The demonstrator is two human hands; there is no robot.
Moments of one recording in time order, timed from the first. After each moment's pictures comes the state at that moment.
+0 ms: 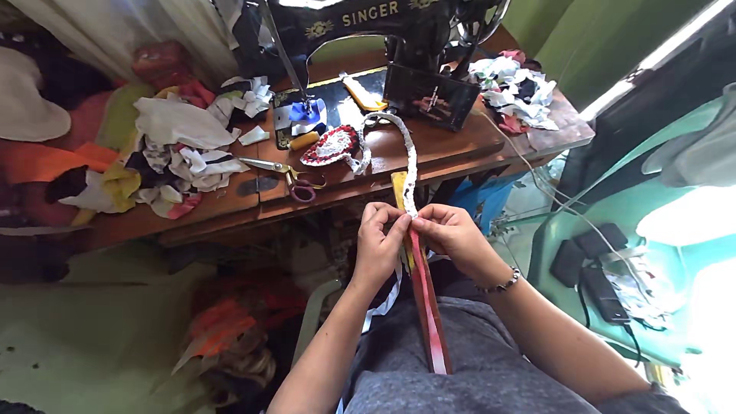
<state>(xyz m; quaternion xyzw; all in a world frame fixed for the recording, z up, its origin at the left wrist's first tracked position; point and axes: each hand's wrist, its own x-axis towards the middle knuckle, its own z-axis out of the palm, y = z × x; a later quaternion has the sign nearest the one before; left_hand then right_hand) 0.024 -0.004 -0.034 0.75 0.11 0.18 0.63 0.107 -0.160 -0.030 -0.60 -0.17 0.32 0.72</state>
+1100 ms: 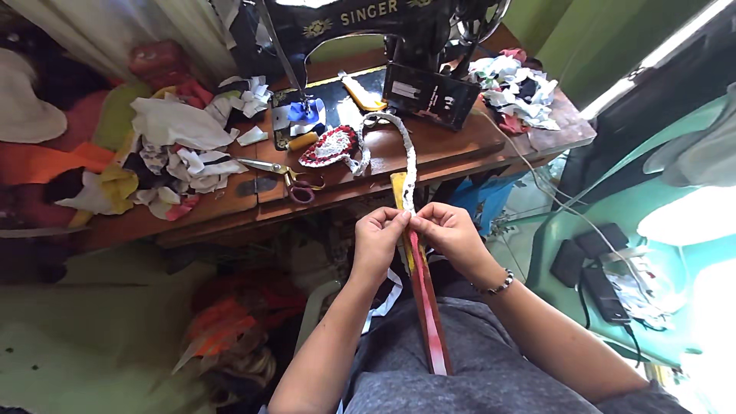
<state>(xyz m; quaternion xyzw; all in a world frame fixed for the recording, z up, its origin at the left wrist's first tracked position) 0.033 -0.009 -0.021 0.59 0.20 0.11 0.77 0.108 -0.155 -0.039 -0.66 -0.21 0.22 0.69</state>
